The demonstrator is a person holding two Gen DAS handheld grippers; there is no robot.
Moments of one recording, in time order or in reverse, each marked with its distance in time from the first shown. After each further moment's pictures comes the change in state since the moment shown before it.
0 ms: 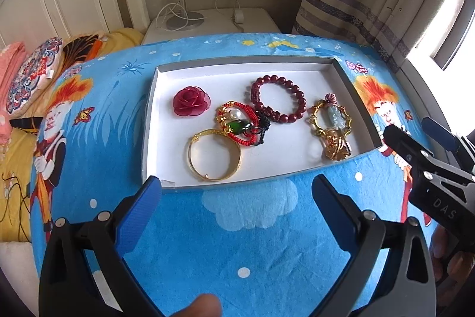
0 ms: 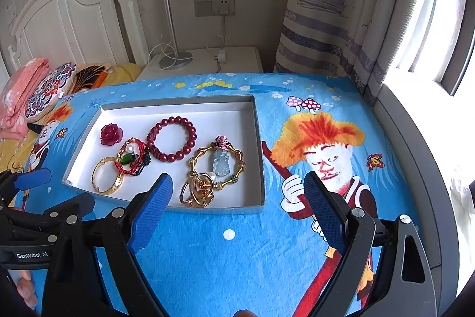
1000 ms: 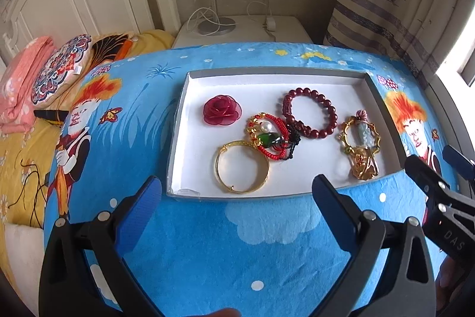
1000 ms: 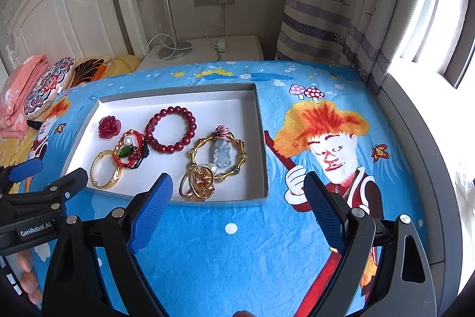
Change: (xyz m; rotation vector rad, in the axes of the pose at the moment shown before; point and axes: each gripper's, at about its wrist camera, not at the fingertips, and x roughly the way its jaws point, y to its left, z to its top) left arm 0.004 0.010 0.009 -0.079 -0.026 0.132; right arm 0.010 0.000 -0.001 0.009 0.054 0.003
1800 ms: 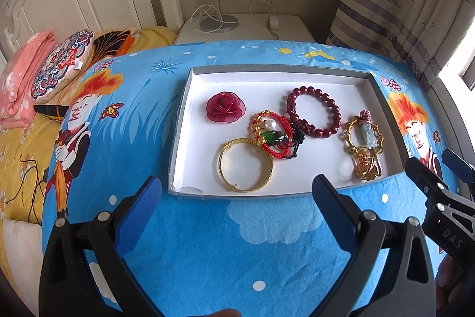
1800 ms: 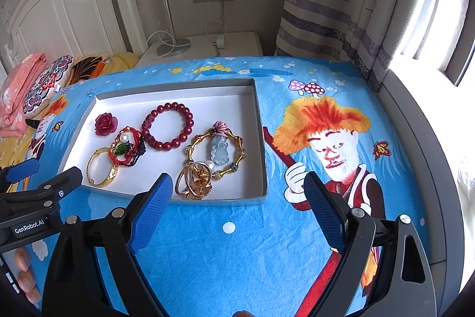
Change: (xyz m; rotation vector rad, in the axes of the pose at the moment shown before) left arm 0.004 0.000 -0.003 -0.010 0.007 0.000; right arm 0.005 0.000 -0.001 0.002 0.012 0.000
